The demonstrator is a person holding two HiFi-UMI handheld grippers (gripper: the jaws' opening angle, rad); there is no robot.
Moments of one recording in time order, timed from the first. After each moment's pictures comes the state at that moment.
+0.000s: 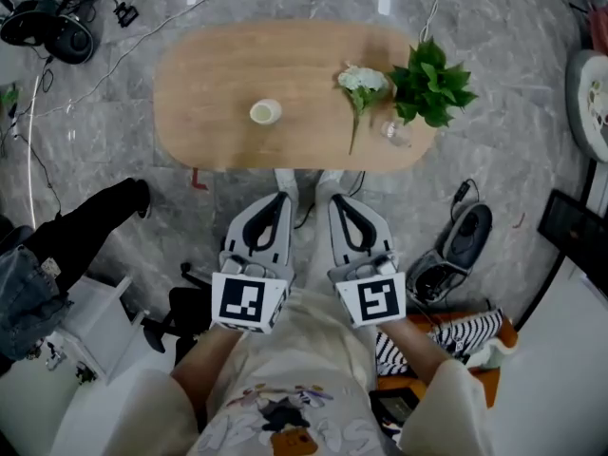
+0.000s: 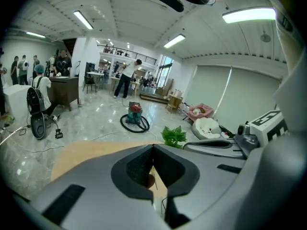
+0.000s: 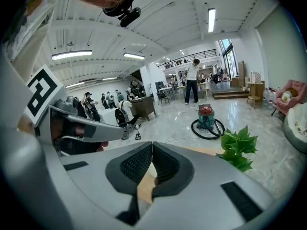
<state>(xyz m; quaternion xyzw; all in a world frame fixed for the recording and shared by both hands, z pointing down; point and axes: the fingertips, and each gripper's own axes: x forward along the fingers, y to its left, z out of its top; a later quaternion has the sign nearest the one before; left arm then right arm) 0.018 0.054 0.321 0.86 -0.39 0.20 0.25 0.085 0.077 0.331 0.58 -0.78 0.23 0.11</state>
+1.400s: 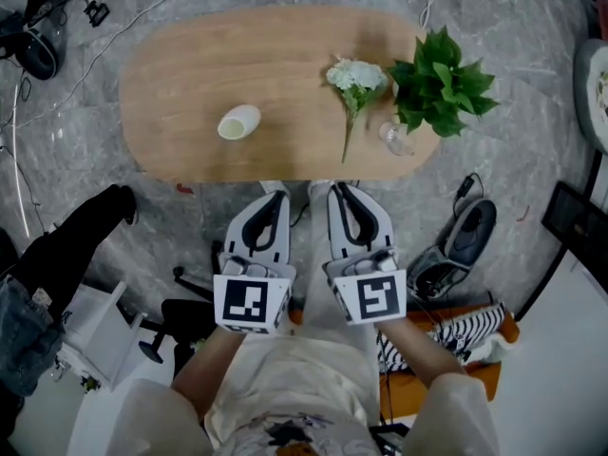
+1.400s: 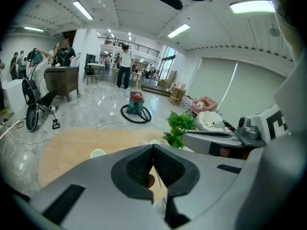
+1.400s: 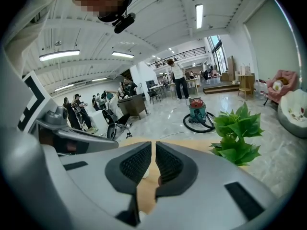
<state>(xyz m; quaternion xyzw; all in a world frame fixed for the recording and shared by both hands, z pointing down) 0.055 0.021 0.444 0.84 -0.39 0.23 0.28 0.129 0.029 0.441 0.61 -0.74 0.27 0.10</state>
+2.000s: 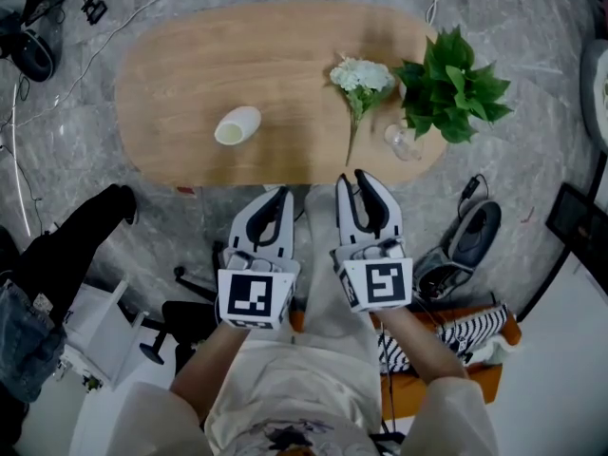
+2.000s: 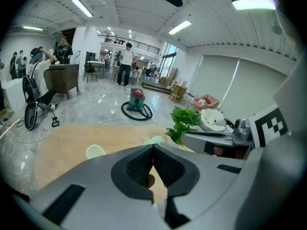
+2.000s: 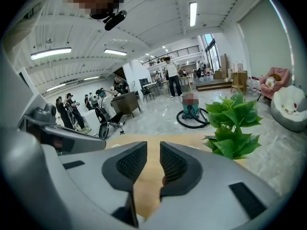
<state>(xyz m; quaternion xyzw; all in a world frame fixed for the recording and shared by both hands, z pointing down) 0.062 0.011 0.483 0.84 -0.39 0.24 0.28 0.152 0.023 0.499 0.62 -0.72 0.28 0.13</state>
